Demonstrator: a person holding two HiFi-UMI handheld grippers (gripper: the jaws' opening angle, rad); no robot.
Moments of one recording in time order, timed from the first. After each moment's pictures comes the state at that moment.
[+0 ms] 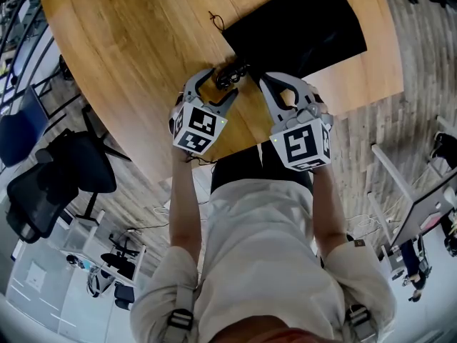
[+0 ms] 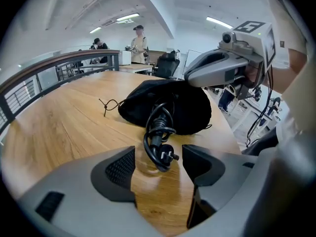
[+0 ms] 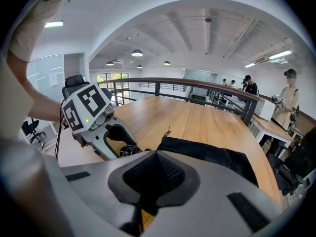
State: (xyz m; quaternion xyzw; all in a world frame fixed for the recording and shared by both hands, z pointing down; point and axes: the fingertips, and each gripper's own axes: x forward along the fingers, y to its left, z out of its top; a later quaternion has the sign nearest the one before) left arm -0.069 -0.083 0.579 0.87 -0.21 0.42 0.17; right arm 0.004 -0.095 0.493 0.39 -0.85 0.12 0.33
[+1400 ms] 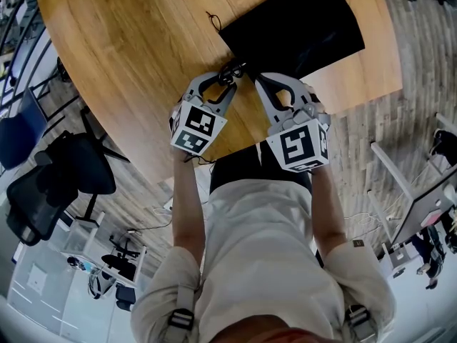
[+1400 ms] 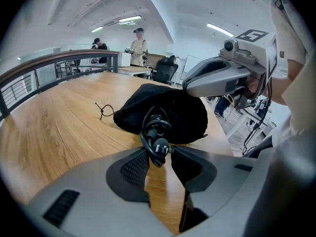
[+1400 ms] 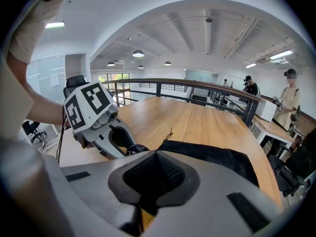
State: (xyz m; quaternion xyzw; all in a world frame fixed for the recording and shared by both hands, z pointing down) left arm -0.053 -0.084 0.569 0.88 -0.19 0.39 0.19; right arm 0.003 -0.095 0.489 0.39 -0.85 0.12 0.33
